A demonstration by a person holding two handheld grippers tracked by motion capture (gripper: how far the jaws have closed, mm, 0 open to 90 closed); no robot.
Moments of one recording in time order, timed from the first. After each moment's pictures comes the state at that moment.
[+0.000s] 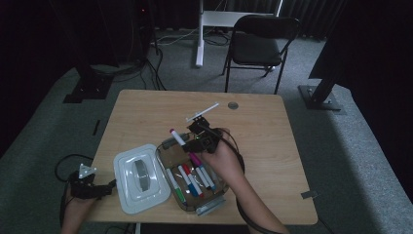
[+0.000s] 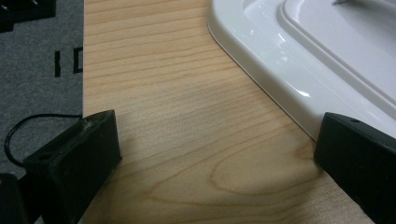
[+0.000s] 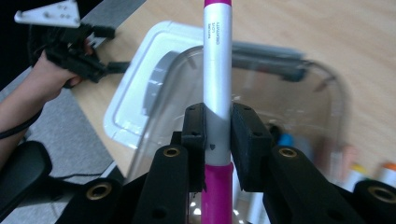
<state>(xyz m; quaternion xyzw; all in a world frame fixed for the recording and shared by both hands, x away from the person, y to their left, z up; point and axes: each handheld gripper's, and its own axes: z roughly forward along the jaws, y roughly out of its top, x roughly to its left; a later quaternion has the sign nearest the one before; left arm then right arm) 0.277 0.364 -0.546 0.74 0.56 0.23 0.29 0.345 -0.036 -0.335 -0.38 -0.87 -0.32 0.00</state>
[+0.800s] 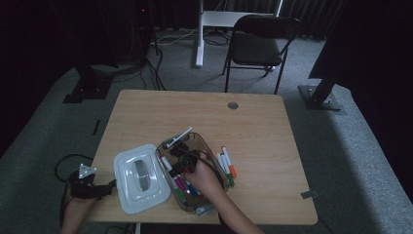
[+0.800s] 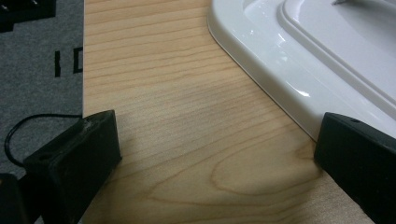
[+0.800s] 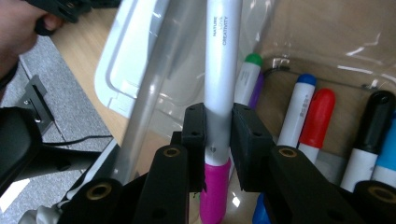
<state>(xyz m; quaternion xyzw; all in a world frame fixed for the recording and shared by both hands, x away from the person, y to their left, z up) 0.277 0.364 -0.546 0.74 0.56 0.23 0.29 0.341 0.018 -0.429 -0.38 -0.89 -0.24 0.08</state>
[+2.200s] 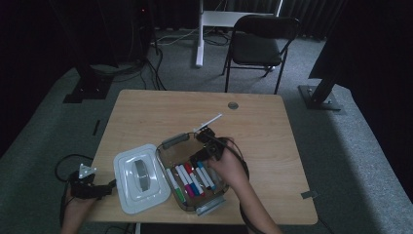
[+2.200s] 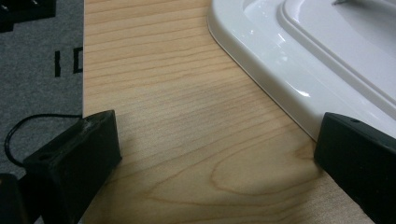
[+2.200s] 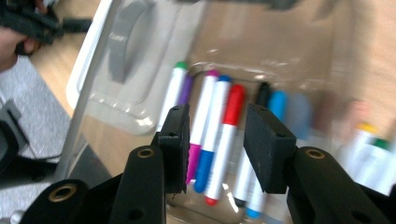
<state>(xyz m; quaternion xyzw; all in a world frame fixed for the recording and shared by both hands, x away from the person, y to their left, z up) 0.277 0.364 -0.546 0.74 0.56 0.23 0.29 0.358 -0.062 -0.383 -0.41 -0.87 -0.28 0.02</state>
